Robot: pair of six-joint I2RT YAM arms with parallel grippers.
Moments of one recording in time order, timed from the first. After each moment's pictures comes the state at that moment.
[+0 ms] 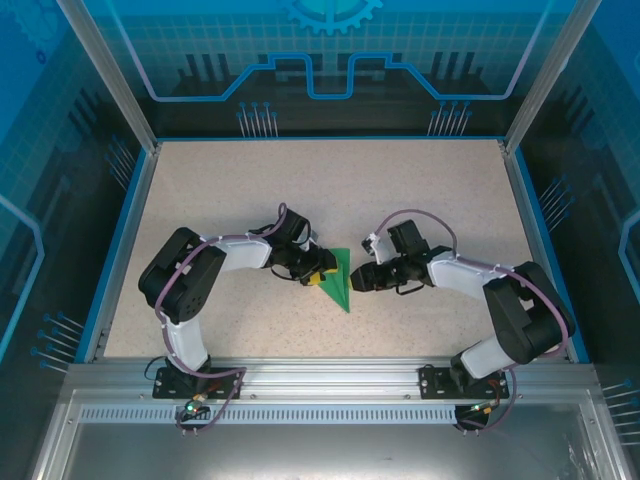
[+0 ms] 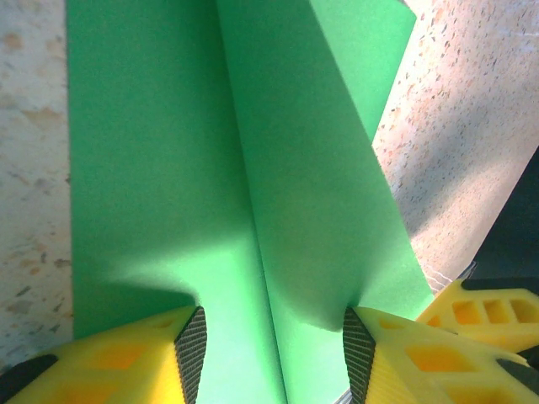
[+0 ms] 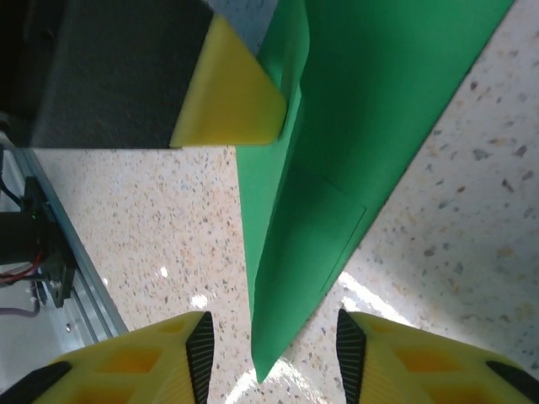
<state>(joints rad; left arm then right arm) -0.52 1.85 0.95 -0.15 0.62 -0.96 0.44 1.51 0.69 -0.22 -0.68 0.31</state>
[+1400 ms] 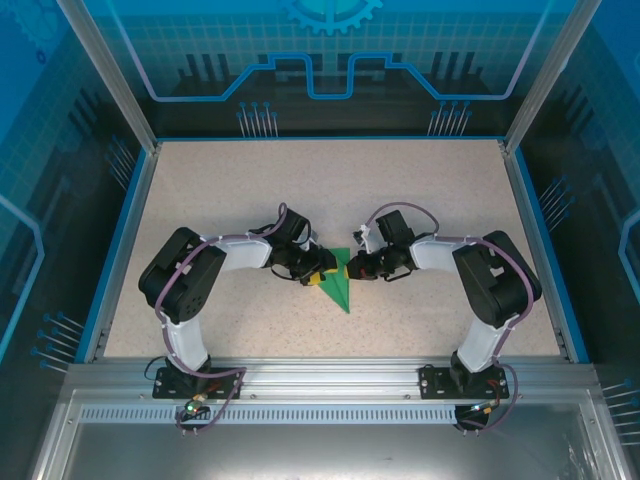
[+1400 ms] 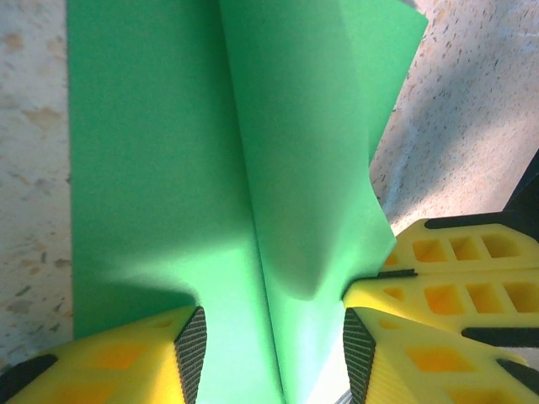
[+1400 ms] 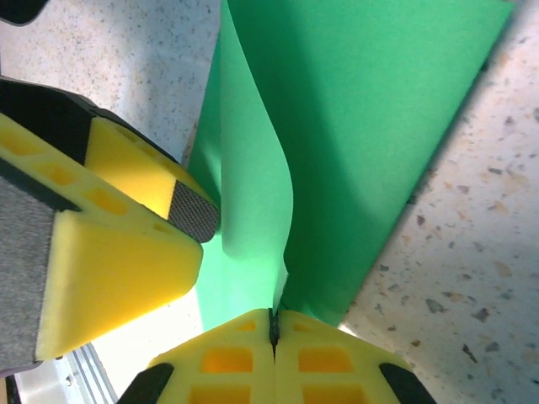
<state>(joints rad) -0.52 1.85 0.95 -0.16 0.62 -0.96 0.44 1.77 0.84 -0.17 -0.68 0.36</state>
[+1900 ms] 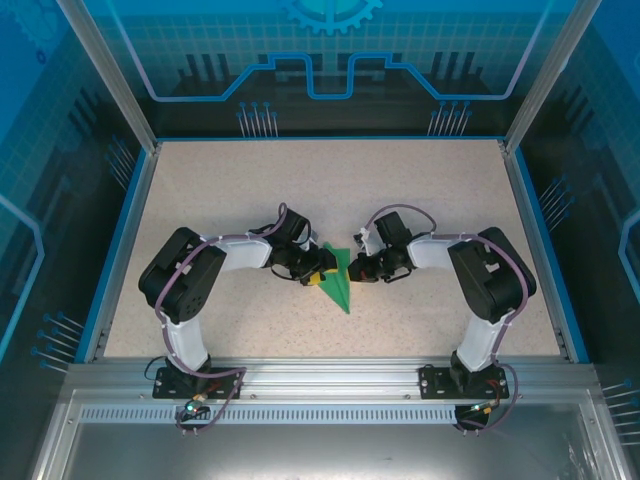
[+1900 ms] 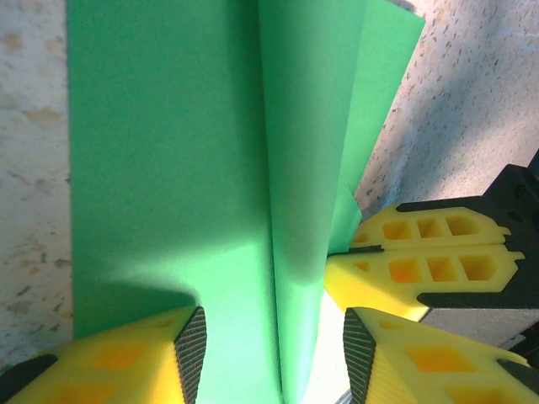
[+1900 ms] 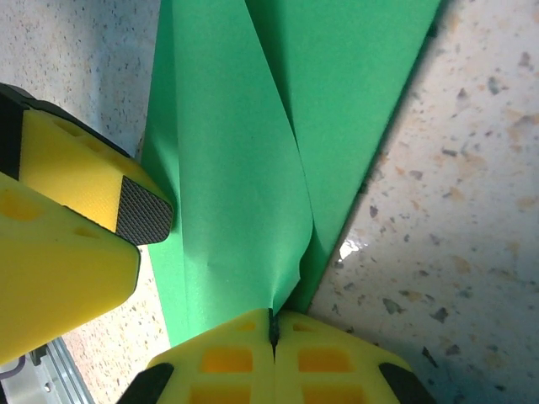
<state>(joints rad) -0.52 1.85 0.95 -0.16 0.62 -0.96 0.44 1.80 0.85 -0.20 -0.65 0.35</state>
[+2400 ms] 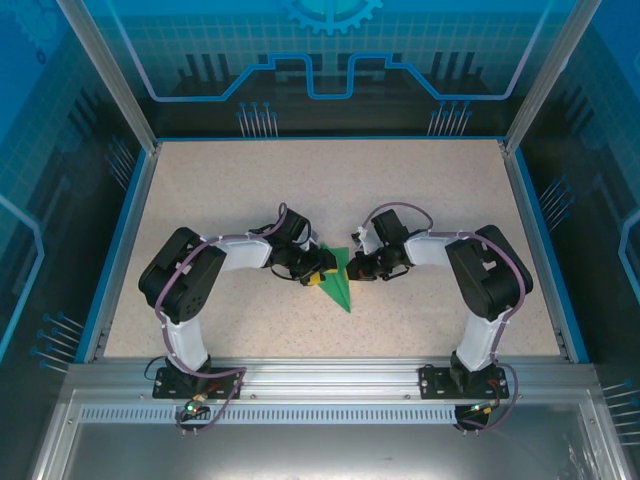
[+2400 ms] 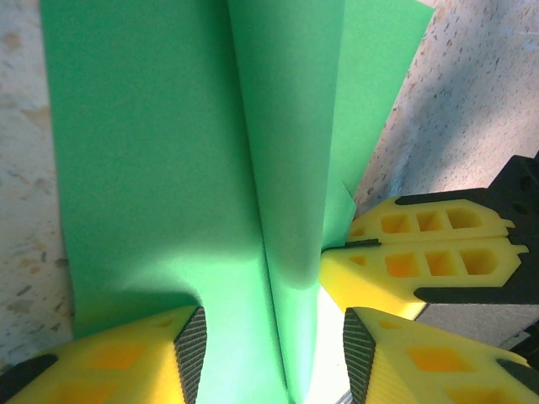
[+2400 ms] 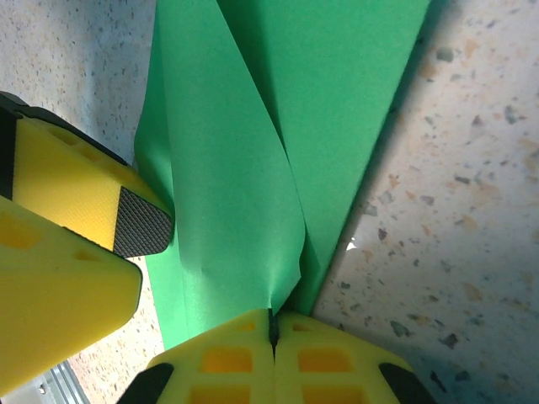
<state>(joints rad) -0.52 1.85 0.96 -0.17 0.61 -0.94 0.45 1.82 0.89 -0.24 -0.63 0.34</state>
